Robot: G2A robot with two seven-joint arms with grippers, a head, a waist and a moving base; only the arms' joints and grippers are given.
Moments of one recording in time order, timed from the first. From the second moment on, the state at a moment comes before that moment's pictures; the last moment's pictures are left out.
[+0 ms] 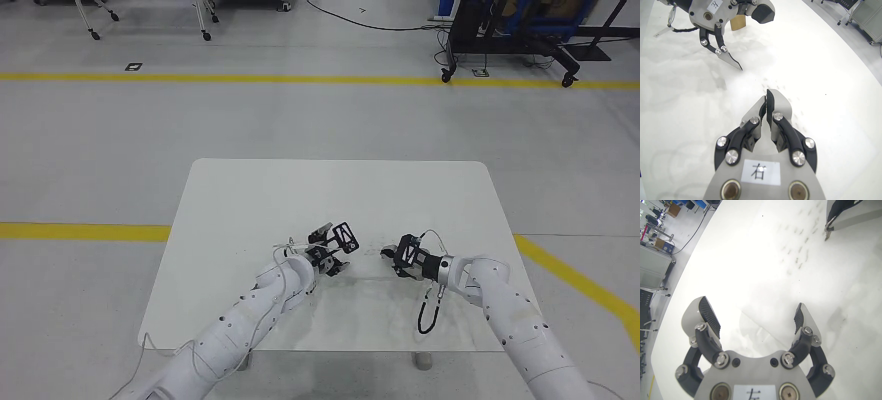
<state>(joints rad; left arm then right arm) 1.03 -1.37 -0.71 -1.21 1.62 -0.24 -0.32 -1.29 -1.09 1.23 -1.23 -1.57 -0.84 -0.14</state>
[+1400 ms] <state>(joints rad) 1.36 -1.26 -1.22 -1.61 1.25 -0.38 -0.12 -1.38 -1.10 1.30 -1.33 -1.11 -0.74 -0.21</state>
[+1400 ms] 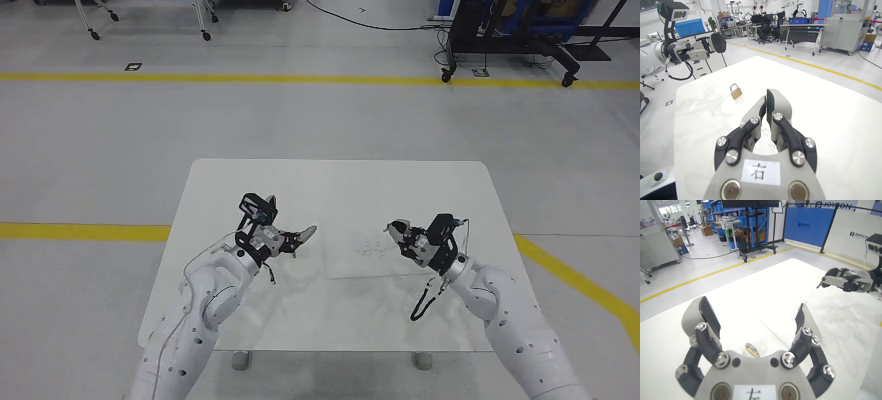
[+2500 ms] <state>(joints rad) 1.28 -1.28 -1.14 -1.34 -0.20 -0.70 -0.60 -1.32 -1.14 1.17 -1.22 -0.25 -0.86 0.08</state>
